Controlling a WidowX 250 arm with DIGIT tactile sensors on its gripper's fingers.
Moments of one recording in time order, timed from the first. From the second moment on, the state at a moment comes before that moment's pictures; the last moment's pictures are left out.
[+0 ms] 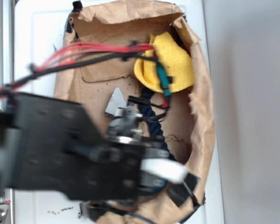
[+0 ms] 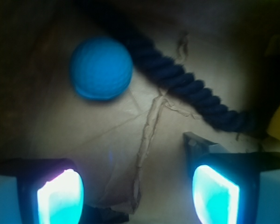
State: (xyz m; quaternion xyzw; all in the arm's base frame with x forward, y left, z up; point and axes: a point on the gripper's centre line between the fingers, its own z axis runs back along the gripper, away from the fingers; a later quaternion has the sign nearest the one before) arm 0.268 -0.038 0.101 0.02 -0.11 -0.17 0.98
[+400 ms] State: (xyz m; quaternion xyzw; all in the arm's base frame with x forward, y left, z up) arm 0.234 -0.016 0.131 -0.03 -0.14 -0.18 0.97
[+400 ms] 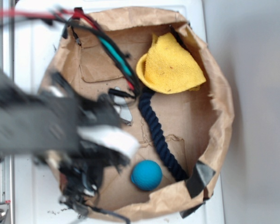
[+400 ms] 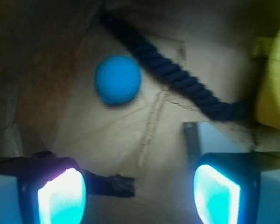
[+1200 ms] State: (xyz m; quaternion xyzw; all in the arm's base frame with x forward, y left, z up) arm 0.286 -0.009 0.081 -0.01 -0.08 -0.23 0.97
